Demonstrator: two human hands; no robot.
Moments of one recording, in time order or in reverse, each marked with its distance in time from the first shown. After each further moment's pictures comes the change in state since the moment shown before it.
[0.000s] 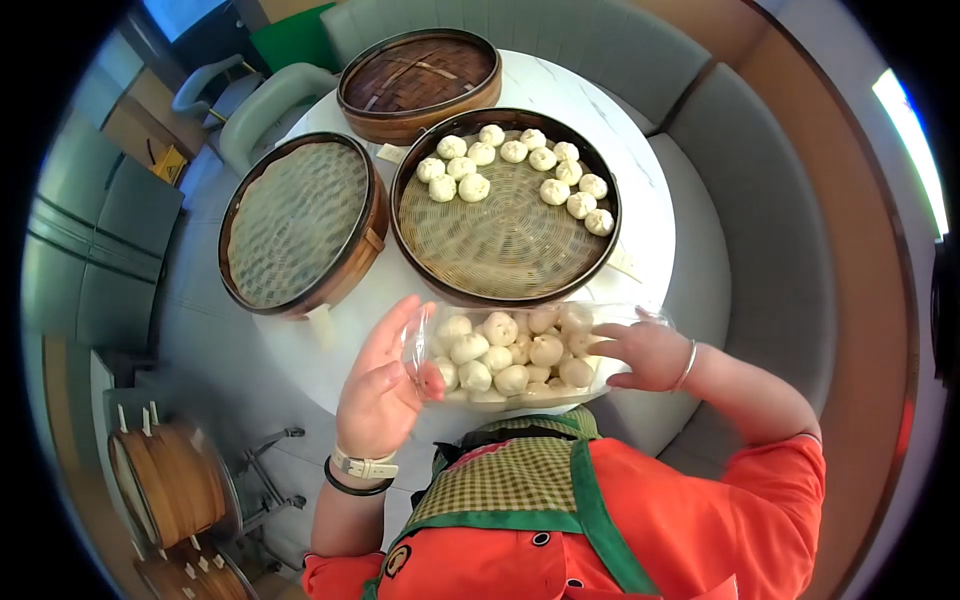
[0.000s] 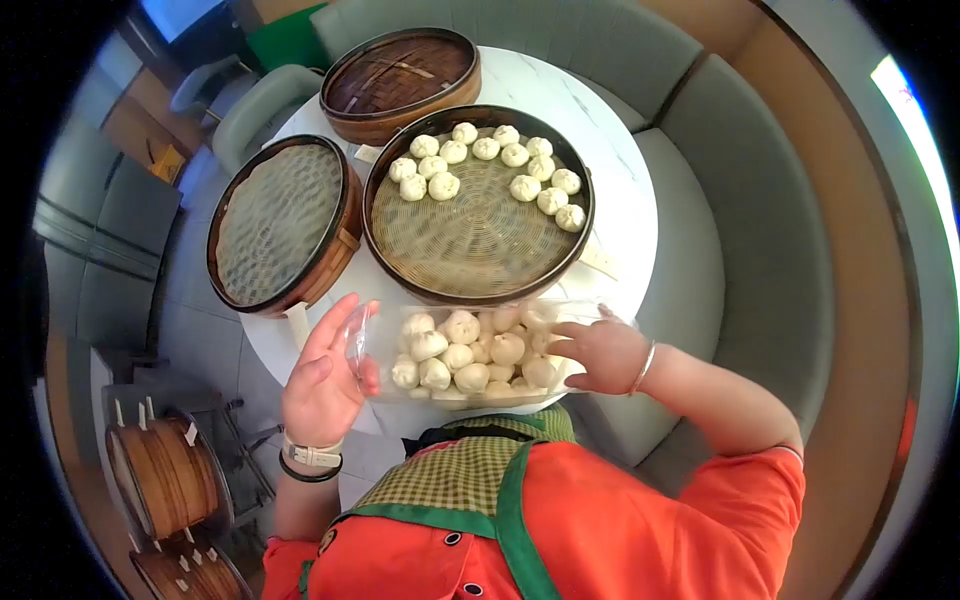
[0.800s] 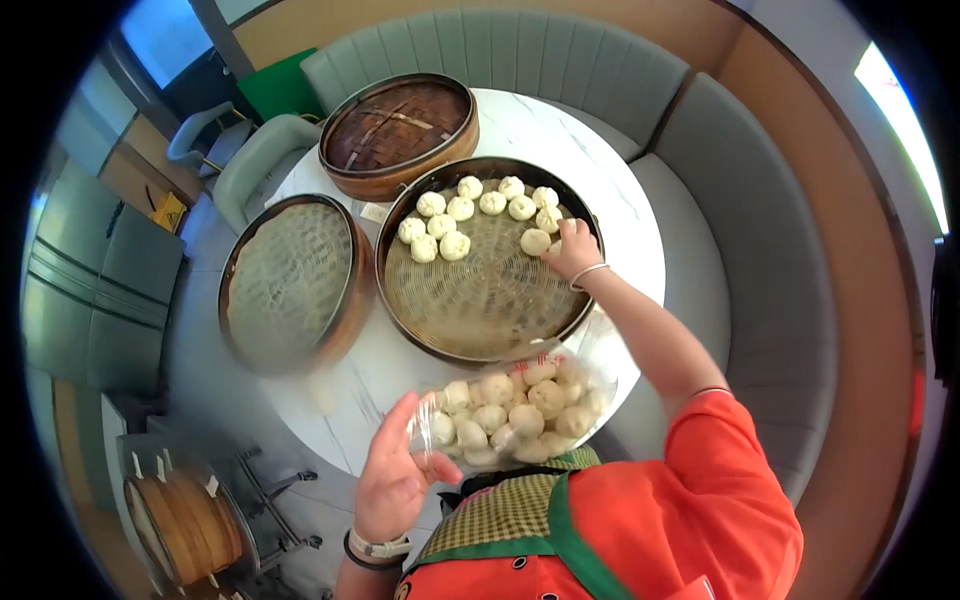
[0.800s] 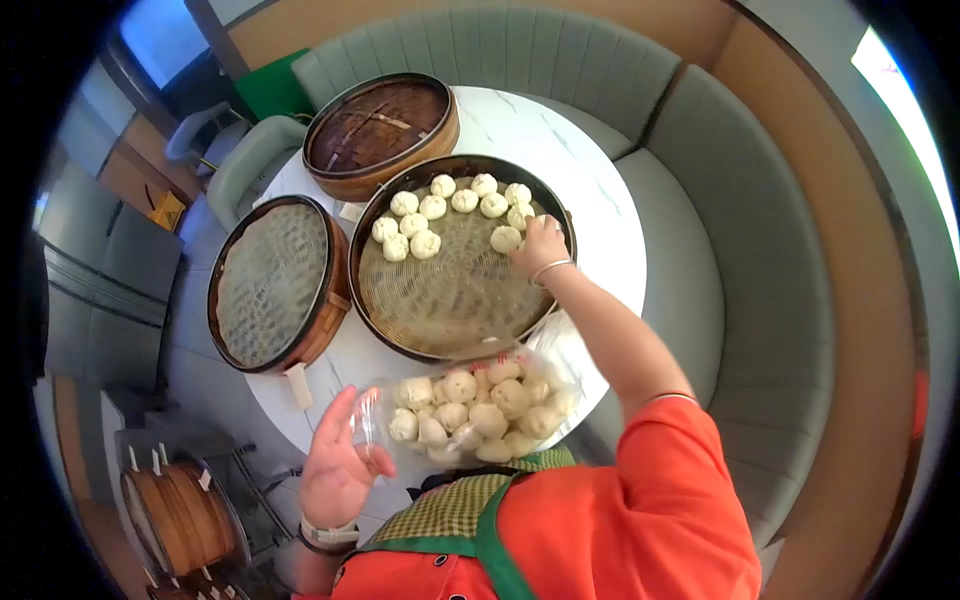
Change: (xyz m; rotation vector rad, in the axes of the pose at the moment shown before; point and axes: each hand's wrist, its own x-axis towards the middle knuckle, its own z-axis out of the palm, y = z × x) left_hand -0.004 -0.008 0.029 -0.010 -0.011 -0.034; right_hand 0.183 0.146 -0.015 0.245 0.690 0.679
